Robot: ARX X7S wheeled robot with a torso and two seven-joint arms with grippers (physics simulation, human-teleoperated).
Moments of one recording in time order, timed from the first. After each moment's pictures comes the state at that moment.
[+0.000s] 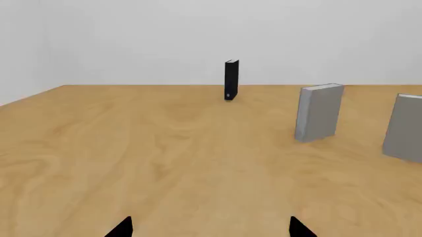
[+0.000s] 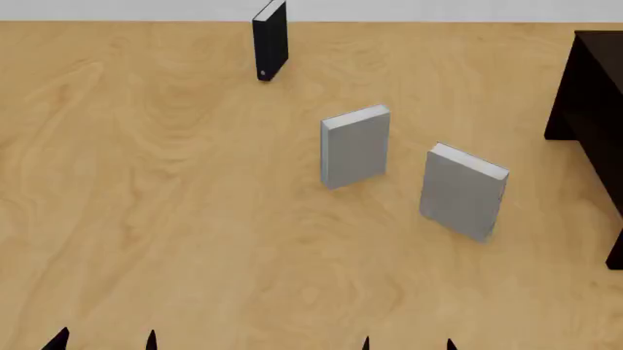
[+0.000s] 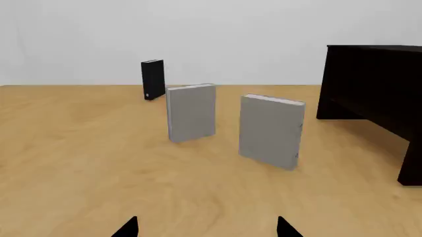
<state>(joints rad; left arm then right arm) 0.00 0.00 0.00 0.00 0.00 0.00 0.00 0.00 0.00 0.00 0.00 0.00 0.00 0.00</state>
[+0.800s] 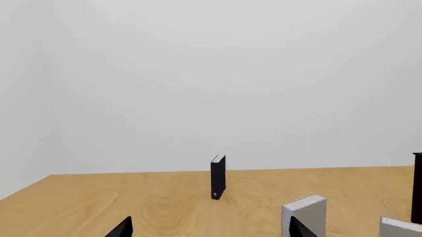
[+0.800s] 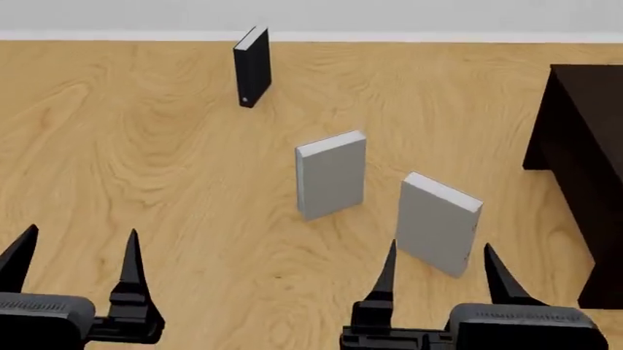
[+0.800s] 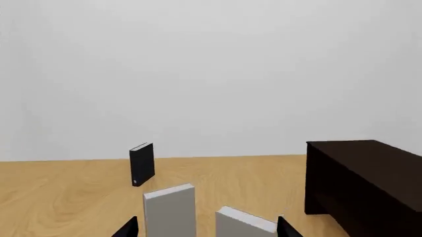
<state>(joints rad) -0.14 -0.08 0.09 0.31 -0.06 -0.20 -0.09 0.13 0.11 -0.01 -0.37 0.15 0.31 0.06</state>
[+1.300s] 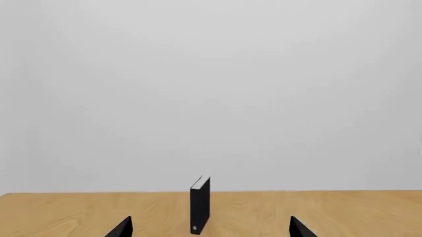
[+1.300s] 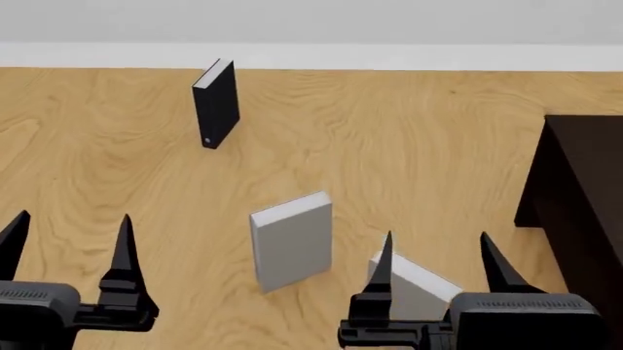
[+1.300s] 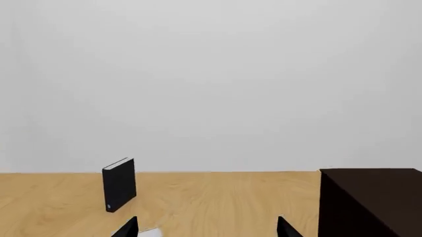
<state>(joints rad) -0.17 -0.12 0.10 0.37 -0.12 -0.24 -0.11 0.15 0.15 -0.03 -0.40 0.19 0.34 0.06</state>
